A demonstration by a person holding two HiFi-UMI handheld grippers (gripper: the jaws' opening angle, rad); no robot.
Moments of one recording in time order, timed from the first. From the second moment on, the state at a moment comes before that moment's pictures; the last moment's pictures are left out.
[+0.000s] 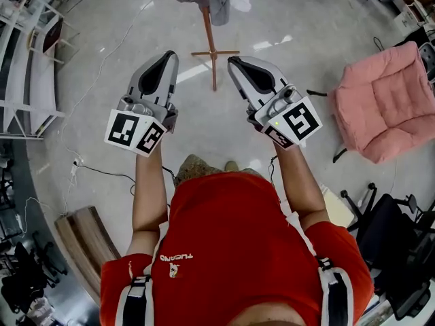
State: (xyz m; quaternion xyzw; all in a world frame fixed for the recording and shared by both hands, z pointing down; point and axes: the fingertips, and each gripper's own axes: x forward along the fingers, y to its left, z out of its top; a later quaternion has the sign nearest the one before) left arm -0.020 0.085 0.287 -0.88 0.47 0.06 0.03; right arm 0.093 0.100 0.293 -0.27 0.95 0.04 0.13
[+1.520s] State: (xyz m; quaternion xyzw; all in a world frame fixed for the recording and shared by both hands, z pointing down) left arm -0.148 -0.296 0.324 -0.91 0.42 0.02 0.03; right arm -0.041 -0.232 0.307 -0.37 0.93 0.03 0.08
